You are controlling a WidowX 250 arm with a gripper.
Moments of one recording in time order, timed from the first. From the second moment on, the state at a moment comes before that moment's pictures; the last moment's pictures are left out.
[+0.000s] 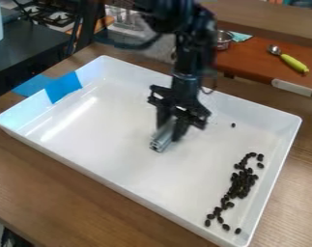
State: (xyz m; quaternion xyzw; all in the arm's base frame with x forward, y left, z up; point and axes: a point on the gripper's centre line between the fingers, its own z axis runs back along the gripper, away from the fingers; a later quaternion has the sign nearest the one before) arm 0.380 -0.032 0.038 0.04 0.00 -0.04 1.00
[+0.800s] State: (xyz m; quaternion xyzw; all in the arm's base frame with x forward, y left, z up) arm 0.379 -0.095 0.038 0.03 0.00 -0.11 0.99
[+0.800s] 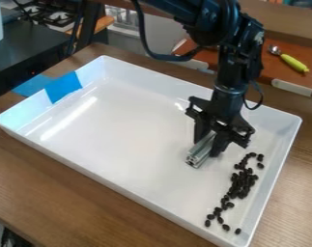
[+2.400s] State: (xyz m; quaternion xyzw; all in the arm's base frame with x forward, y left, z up) arm 0.327 -0.088 0.038 0.00 -0.01 -0.40 0.92
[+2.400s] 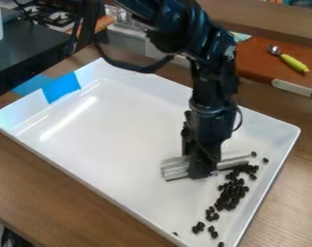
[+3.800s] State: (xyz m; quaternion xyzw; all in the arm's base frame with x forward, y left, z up) arm 0.349 -0.012 0.071 0.00 -0.04 -0.25 0.97
